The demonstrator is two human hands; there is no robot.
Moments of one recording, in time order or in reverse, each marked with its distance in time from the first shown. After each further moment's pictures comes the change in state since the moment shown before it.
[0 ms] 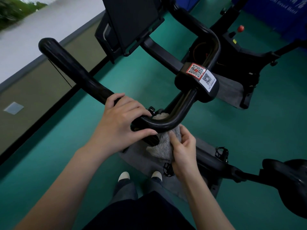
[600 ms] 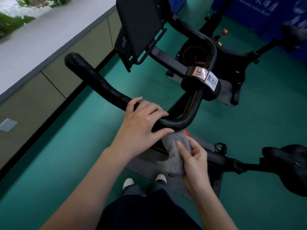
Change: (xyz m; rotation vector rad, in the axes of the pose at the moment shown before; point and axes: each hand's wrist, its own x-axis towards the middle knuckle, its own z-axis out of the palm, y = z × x) left_hand -0.004 -0.007 -0.006 -0.022 -0.008 0.092; right_hand -0.050 0.010 0.021 -0.054 0.140 -0.023
